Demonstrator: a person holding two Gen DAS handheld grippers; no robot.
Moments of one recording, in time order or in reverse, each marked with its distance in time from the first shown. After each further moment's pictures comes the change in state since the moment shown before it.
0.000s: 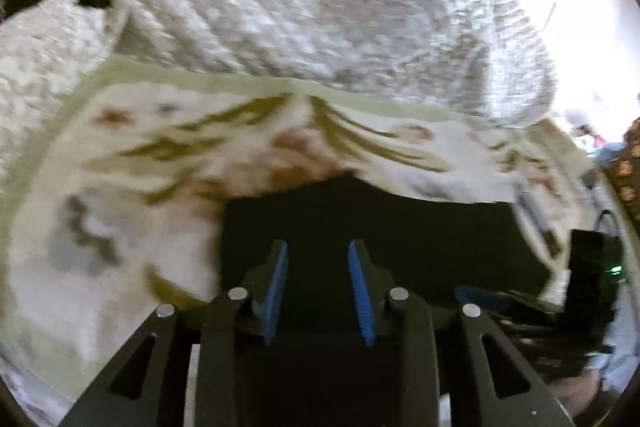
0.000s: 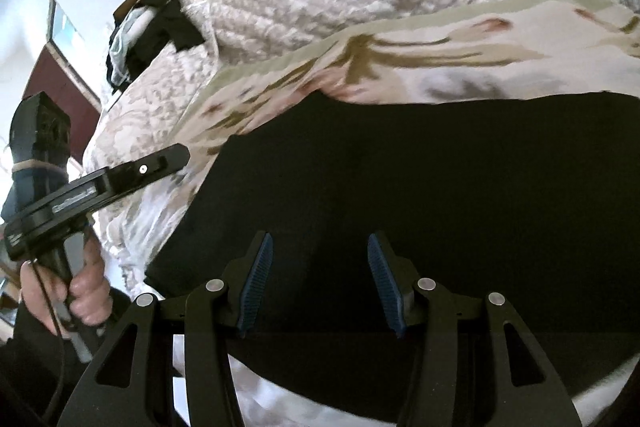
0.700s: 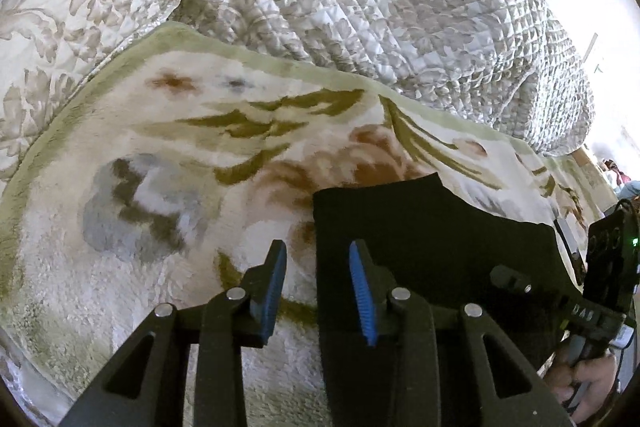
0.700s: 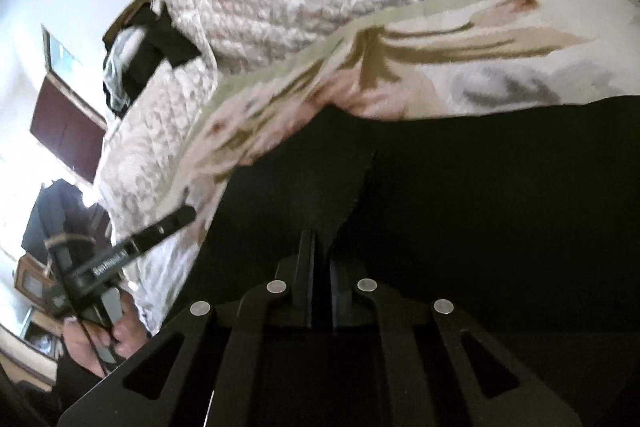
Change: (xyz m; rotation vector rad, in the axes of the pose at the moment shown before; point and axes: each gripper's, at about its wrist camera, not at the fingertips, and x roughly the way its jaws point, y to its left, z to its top) left arm 0.015 0.058 -0.013 -0.122 -0.005 0.046; right arm 0.027 -0.005 0.028 0.110 -0.012 0.061
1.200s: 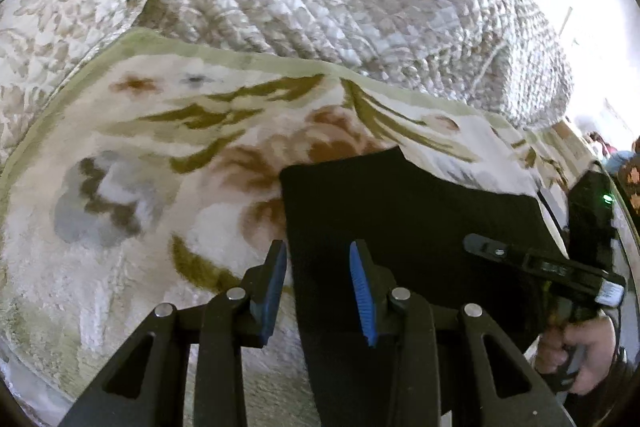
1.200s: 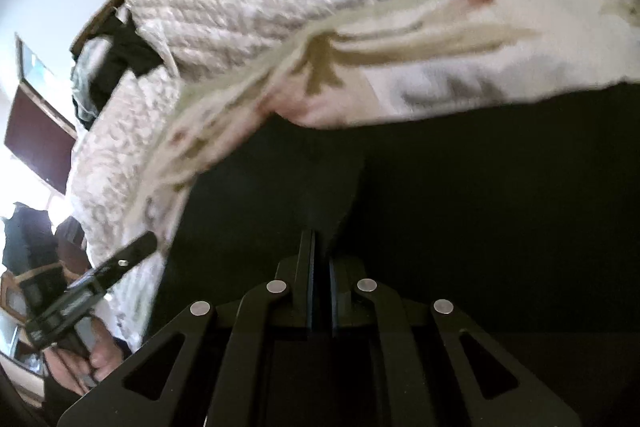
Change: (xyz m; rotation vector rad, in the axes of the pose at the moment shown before) left arm 0.001 -0.030 -0.016 0.093 0.029 -0.056; right arm 0.004 -0.025 0.003 0.044 0.028 -0.098
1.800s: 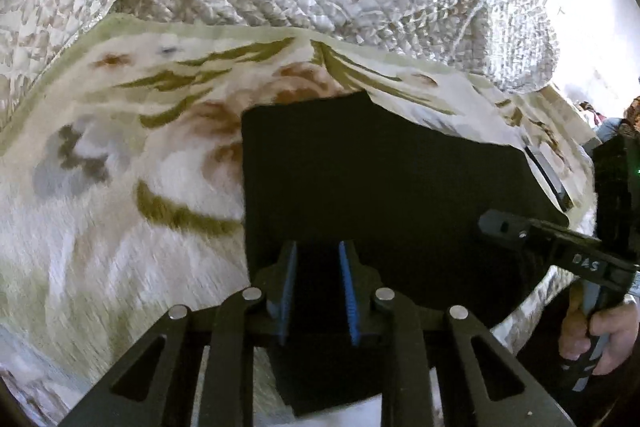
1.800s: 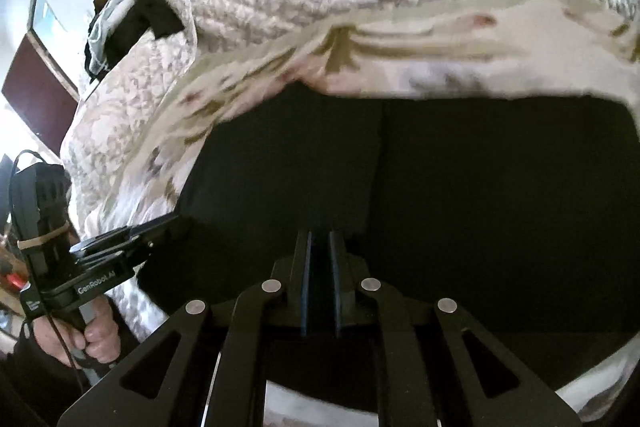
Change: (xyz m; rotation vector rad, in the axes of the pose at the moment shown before) left arm 0.001 -0.022 -0.022 0.048 0.071 -0.004; right arm -0.039 0.026 -0.028 -0.164 -0.017 -0.087
